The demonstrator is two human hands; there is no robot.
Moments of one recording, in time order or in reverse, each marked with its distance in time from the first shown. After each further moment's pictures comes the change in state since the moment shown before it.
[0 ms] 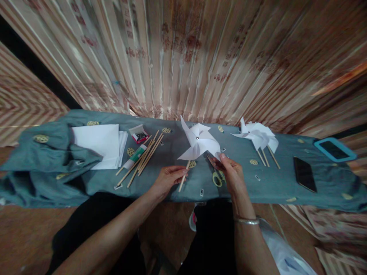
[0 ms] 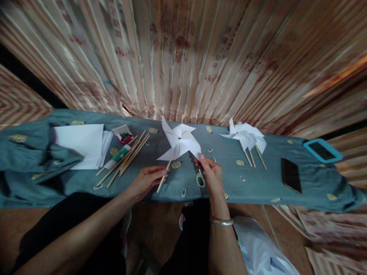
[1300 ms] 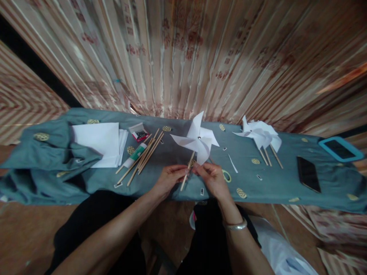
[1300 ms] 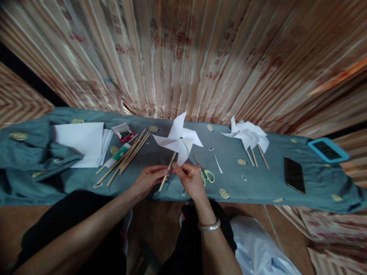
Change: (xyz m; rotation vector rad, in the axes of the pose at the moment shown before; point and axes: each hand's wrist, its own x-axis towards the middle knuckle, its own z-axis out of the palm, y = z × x) left_hand 0.003 -0.008 0.002 0.012 0.004 0.024; right_hand -0.029 0.013 0.037 -0.345 -0.331 -0.197
